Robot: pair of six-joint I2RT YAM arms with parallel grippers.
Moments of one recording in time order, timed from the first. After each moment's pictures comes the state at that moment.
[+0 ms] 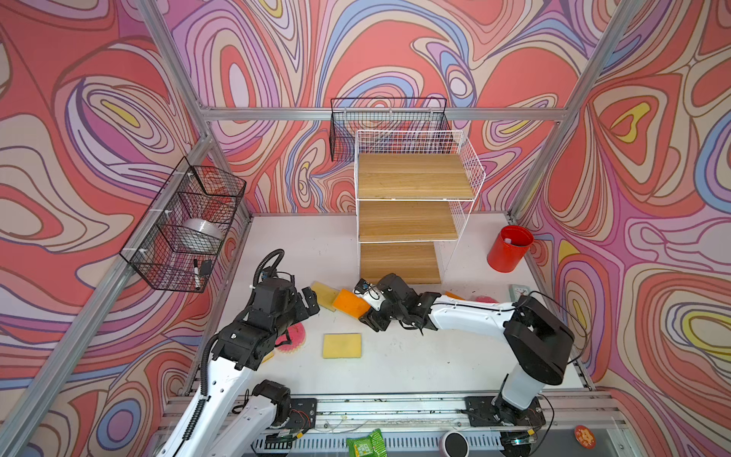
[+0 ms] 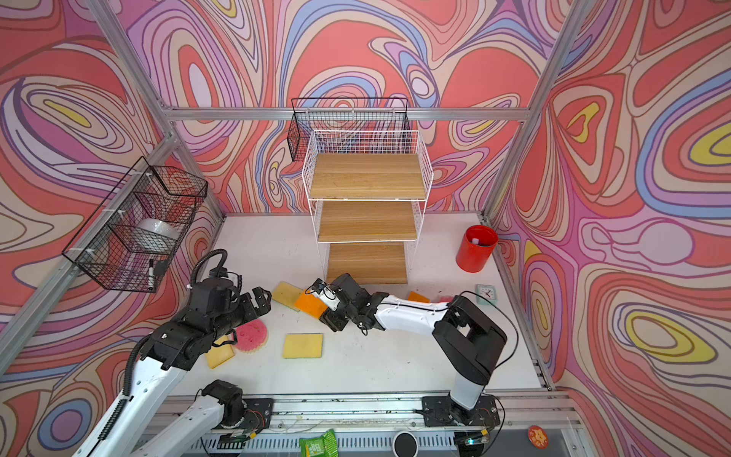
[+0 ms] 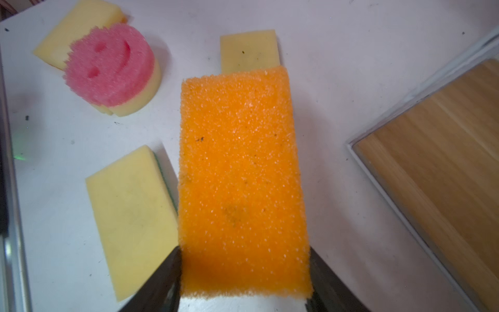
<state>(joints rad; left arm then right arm) -0.33 0.73 0.88 -0.90 -0.14 -0.68 0.91 1.66 1.02 -0.12 -0.14 -0.08</state>
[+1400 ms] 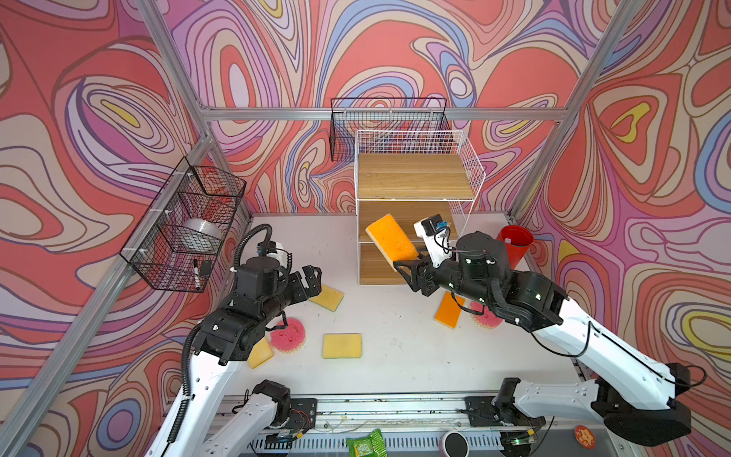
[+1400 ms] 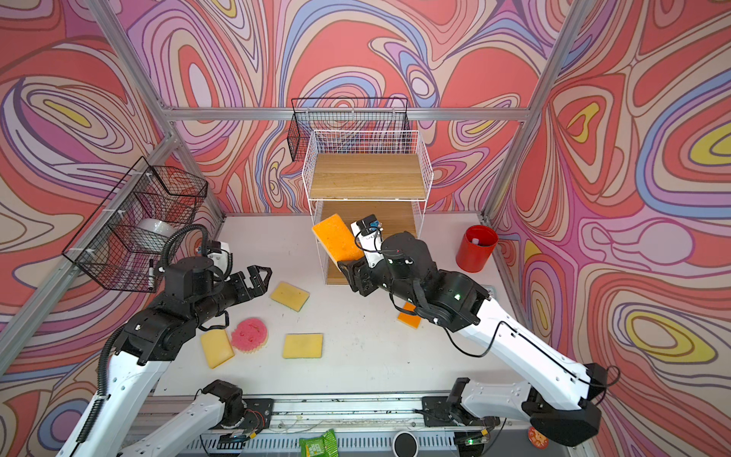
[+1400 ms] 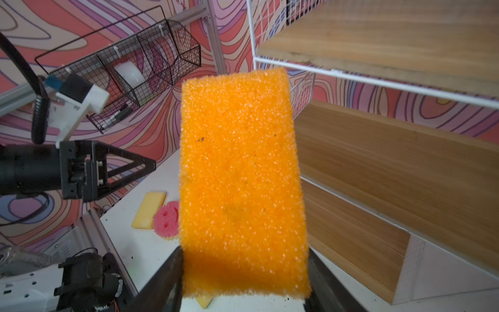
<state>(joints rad) -0.33 0.82 1.13 -0.88 -0.03 -0.59 0.92 1.19 1.54 -0.69 0.17 0.22</state>
